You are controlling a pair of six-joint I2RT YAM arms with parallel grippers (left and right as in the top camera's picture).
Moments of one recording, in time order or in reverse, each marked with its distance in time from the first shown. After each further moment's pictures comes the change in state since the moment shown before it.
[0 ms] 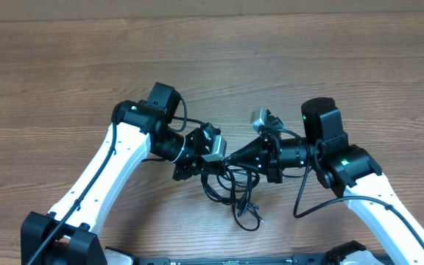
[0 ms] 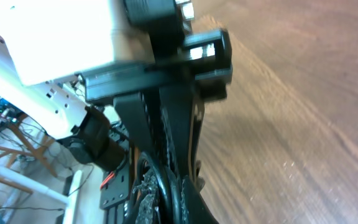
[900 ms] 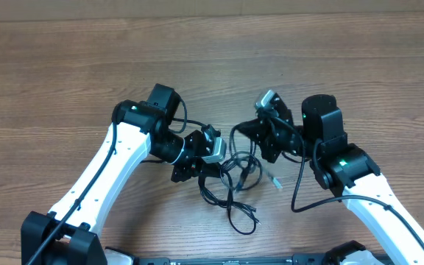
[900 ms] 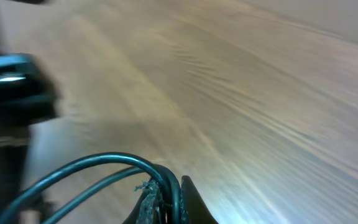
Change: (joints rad) left arm 0.000 0.000 0.000 -0.034 -0.039 -0.009; right arm 0.013 0.002 0.000 0.122 0.542 0.014
